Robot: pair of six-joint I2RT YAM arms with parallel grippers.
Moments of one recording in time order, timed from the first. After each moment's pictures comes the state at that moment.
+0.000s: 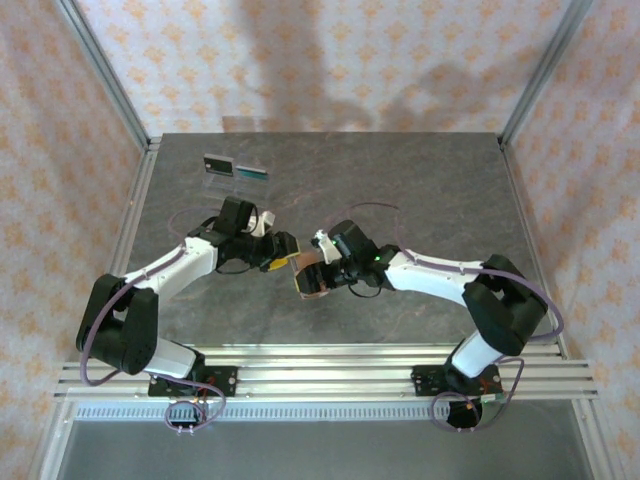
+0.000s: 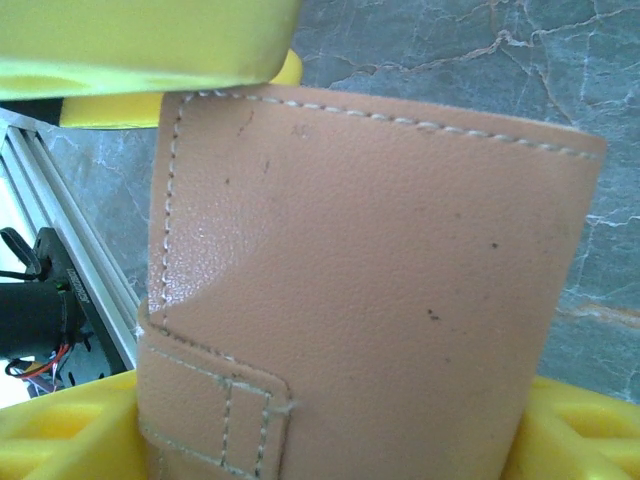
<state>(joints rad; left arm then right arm) -0.30 1.43 0.84 -0.37 0.65 -0.79 0.82 1.58 0.89 -0.15 -0.43 0.48</state>
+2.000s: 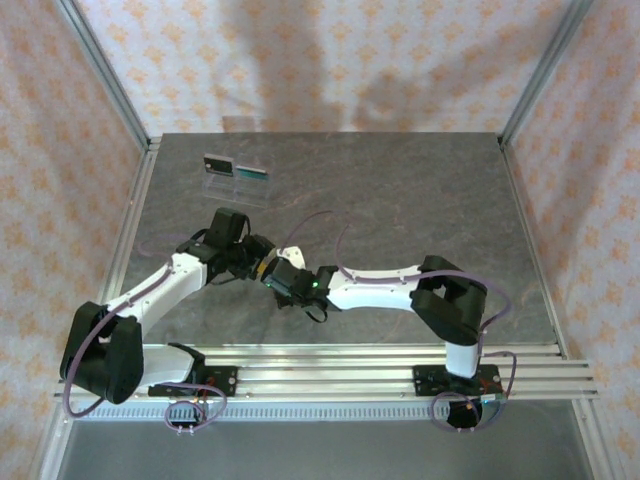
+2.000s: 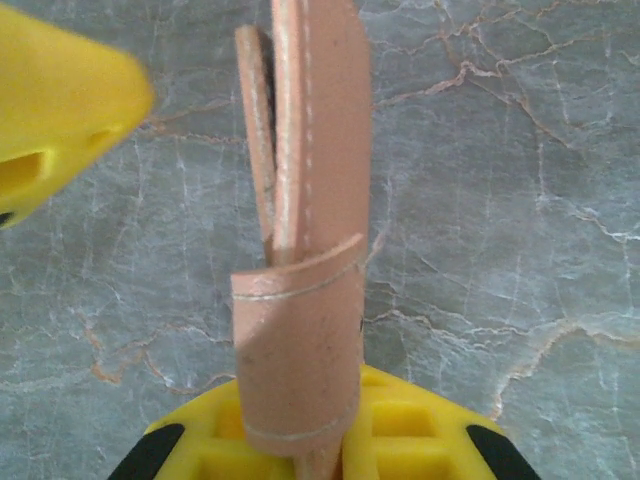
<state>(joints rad) -0.30 1.27 0.76 -0.46 0.26 -1.32 1.17 1.86 1.22 -0.38 0.27 0.77</state>
